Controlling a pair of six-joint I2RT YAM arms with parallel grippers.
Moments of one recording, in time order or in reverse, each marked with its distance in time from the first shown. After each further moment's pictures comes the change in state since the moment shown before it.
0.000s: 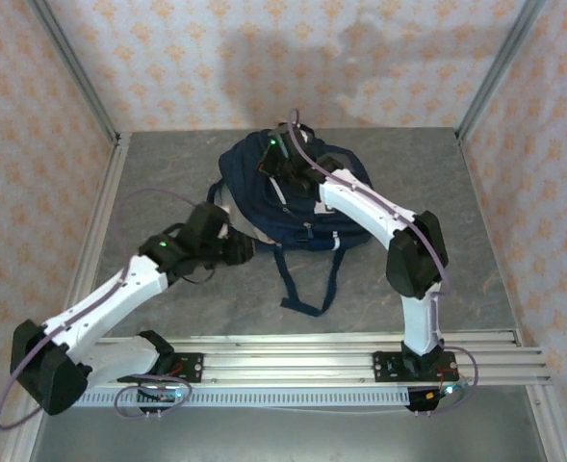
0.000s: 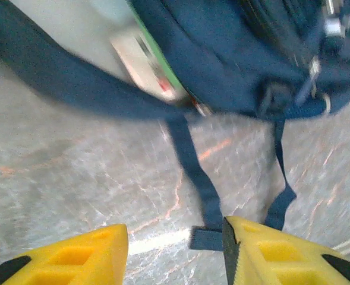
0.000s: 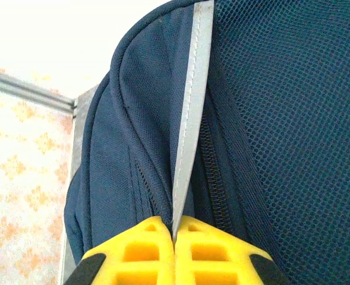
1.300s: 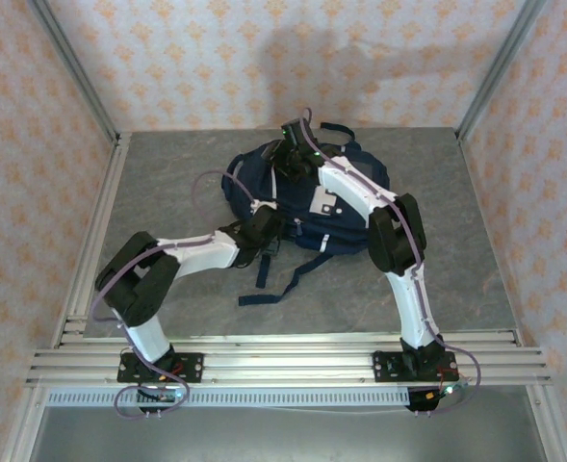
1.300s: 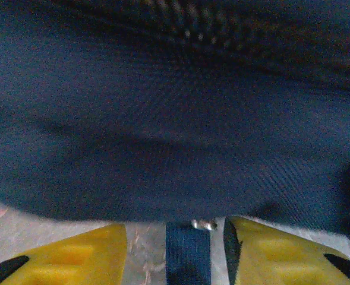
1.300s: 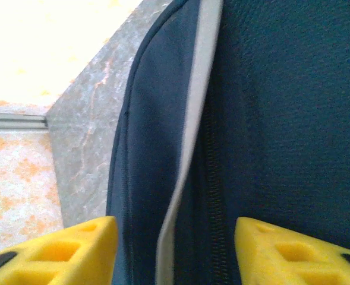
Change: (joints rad) left arm -0.066 0.554 0.026 0.518 -0.354 0.243; right arm -0.142 0.240 0.173 -0.051 -0.202 0.077
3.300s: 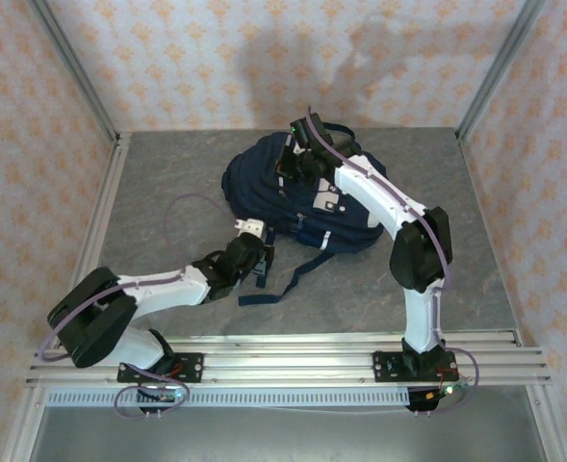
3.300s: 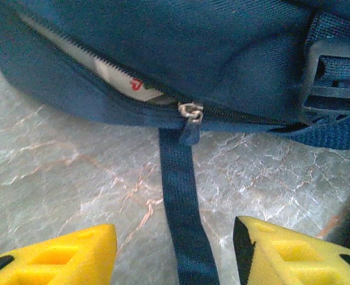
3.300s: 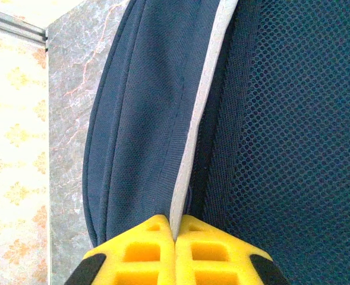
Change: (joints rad) left arm -0.085 -0.245 -0.328 0.299 -0.071 0.056; right arm 0.026 -0.231 -0.102 -0.200 -0.104 -0.216
